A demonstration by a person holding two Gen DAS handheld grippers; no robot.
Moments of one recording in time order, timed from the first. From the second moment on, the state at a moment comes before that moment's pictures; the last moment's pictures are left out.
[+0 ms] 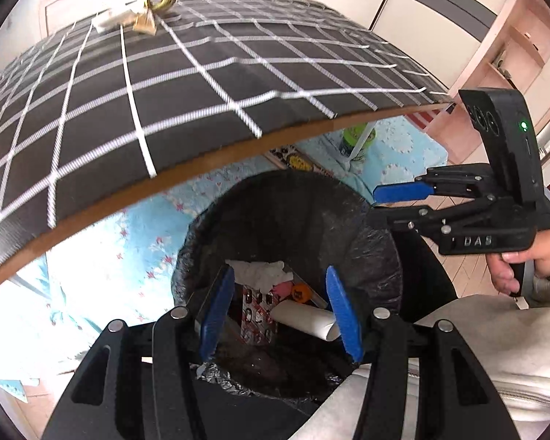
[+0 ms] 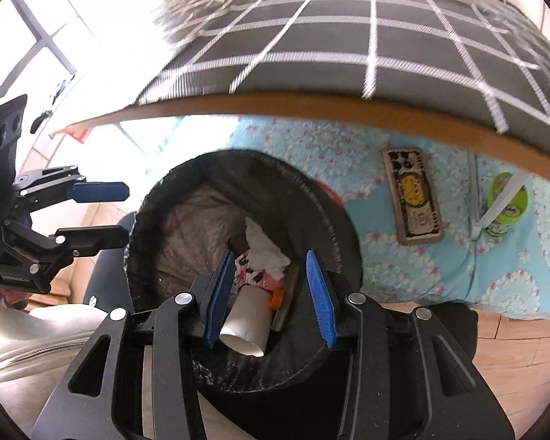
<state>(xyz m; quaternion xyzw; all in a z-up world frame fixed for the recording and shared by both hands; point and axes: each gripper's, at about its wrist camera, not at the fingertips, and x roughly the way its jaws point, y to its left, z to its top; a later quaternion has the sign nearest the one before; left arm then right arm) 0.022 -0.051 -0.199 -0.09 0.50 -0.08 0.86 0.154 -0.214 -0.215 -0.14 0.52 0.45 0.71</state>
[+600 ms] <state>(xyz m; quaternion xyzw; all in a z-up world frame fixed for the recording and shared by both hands) 0.009 -0.054 -0.135 -0.07 0.45 -0.10 0.89 0.148 -0.211 -0.152 -0.12 0.47 0.50 0.72</state>
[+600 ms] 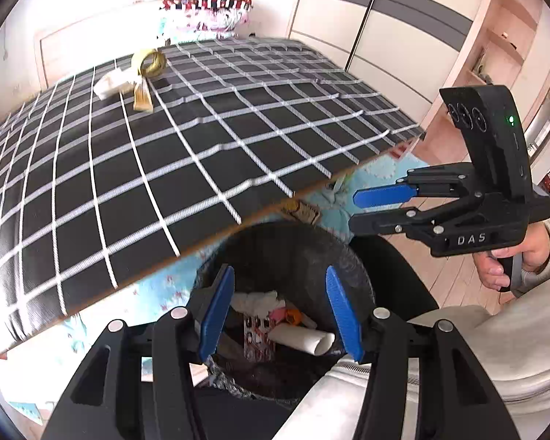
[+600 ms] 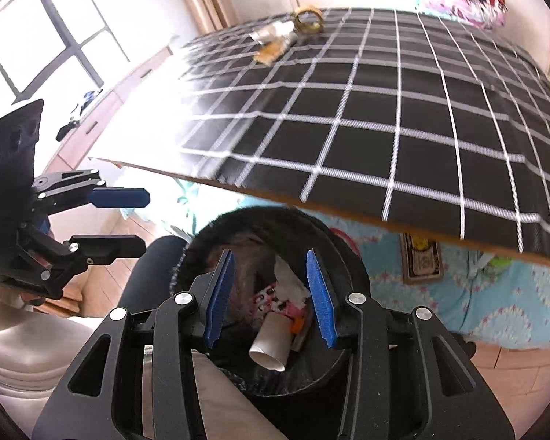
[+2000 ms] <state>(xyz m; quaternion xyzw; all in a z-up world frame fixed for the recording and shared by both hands) 0.149 0.110 -0.088 -0.09 0.41 0.02 0.91 0.257 -0.107 -0.082 -0.12 0.37 0.52 0.76</state>
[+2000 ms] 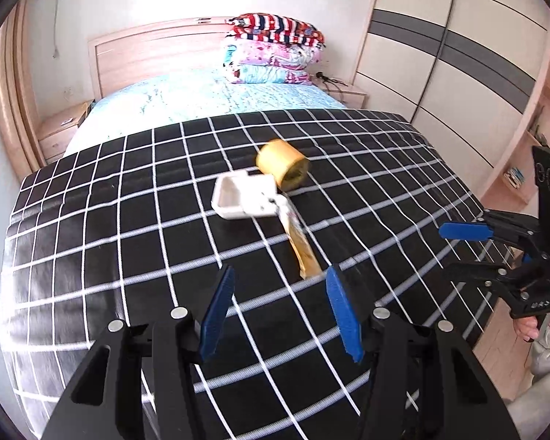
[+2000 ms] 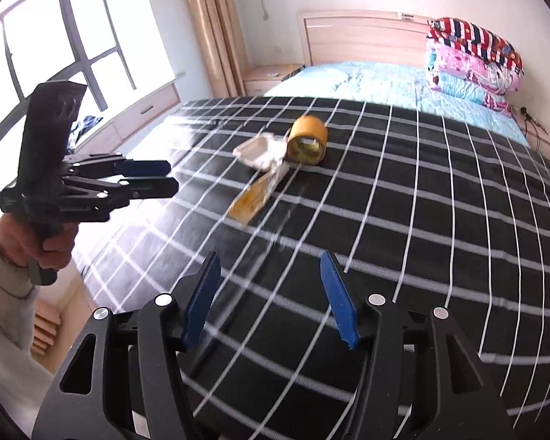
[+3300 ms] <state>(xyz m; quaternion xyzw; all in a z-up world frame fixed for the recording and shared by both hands) 0.252 0.196 -0.137 -0.19 0.47 0.02 0.86 0.390 0.044 -0.119 -0.03 0.51 0.48 0.72</state>
